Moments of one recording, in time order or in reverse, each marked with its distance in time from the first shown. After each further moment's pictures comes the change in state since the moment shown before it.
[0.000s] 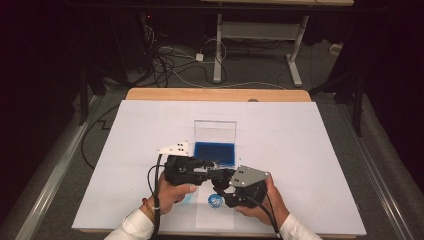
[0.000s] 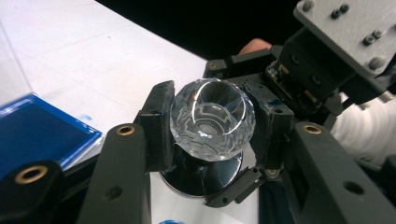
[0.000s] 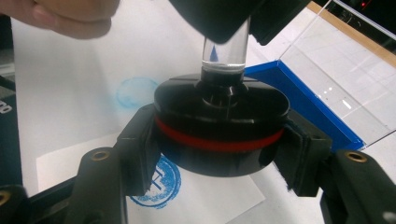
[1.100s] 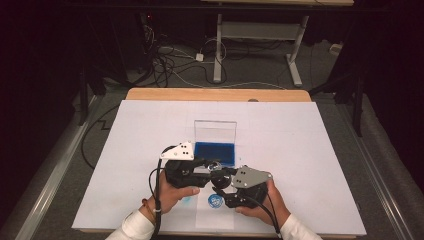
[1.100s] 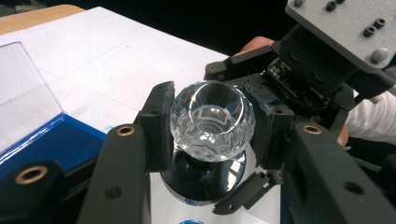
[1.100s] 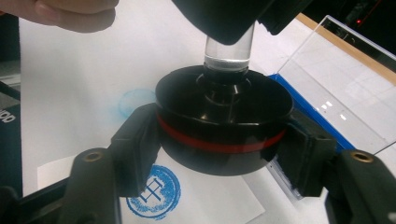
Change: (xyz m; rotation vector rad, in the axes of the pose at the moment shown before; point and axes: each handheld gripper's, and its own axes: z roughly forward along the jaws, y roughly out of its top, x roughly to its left) left arm -0.018 0.012 -0.001 0.029 0.093 0.109; right arm 0.000 -0.002 -0.001 -0.062 0.003 -0.007
